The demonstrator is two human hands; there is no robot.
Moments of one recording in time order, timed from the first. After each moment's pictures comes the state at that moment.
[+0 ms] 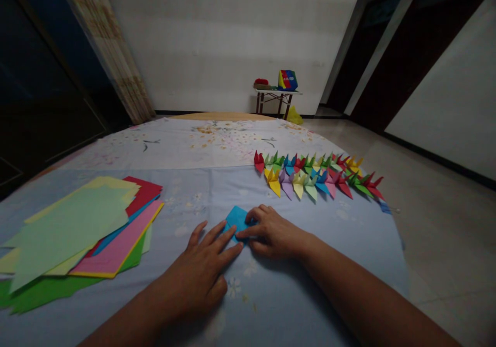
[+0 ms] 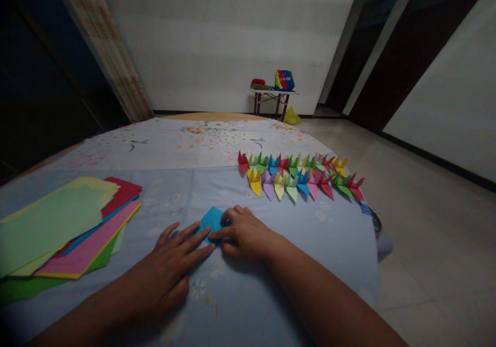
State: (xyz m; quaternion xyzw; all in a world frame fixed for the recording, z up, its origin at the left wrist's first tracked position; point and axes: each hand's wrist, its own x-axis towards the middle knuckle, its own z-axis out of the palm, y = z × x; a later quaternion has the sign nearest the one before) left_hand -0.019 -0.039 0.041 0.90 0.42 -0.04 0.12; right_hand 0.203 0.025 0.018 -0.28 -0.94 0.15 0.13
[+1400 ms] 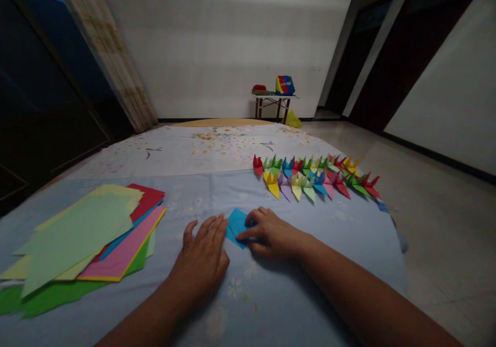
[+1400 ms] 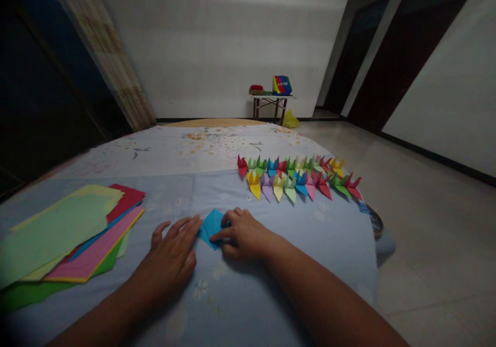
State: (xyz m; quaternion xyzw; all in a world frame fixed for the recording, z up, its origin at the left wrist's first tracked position) left_hand -0.007 -0.035 0.019 0.83 0.56 0.04 -0.03; right_hand 0.201 0.026 0.018 -0.29 -0.94 0.15 0.12
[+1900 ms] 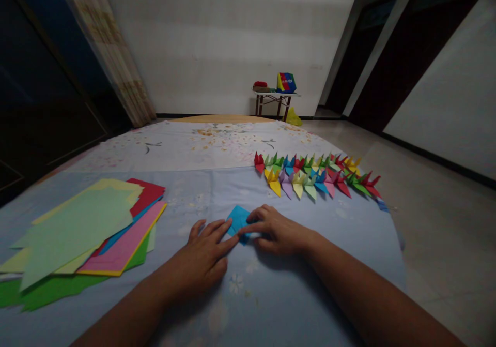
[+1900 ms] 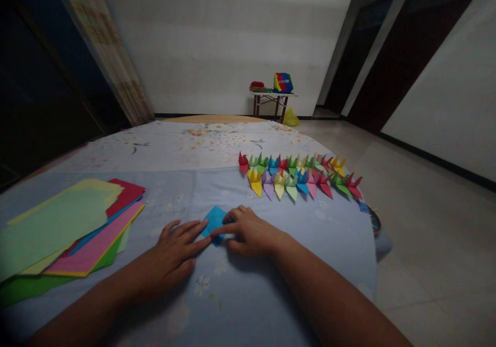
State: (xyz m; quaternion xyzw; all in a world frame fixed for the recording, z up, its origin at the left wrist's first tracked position) left_hand -0.029 -0.025 0.034 0.90 0.43 -0.04 0.11; right_hand 0.210 0.025 0.023 -0.27 -0.94 0.18 0.13
